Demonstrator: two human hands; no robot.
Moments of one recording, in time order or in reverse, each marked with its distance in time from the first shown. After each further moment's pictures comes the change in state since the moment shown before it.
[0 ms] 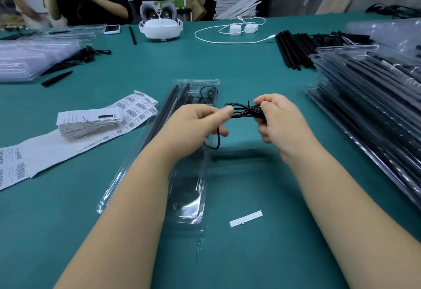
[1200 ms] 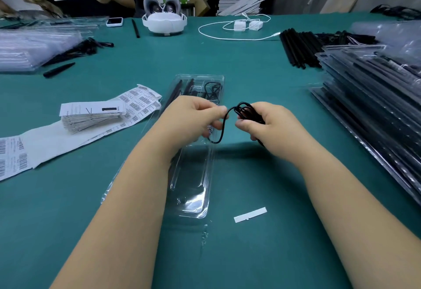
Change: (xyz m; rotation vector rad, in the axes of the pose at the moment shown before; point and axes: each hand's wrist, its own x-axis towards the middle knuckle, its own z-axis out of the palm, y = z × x) left_hand 0.001 -0.003 -0.013 -0.041 0.049 -0.074; right_hand -0.006 0.005 -0.003 -0.517 -0.282 -0.237
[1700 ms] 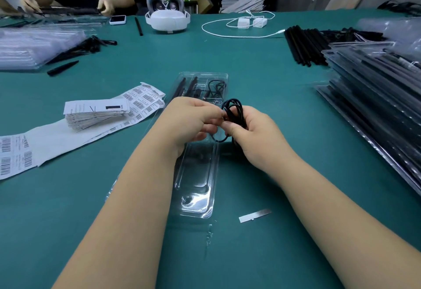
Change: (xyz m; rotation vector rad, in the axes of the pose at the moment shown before) left_hand 0.002 -0.002 0.000 -0.234 0.011 -0.181; right_hand -0.003 -0.016 0.040 0.211 0.054 0.004
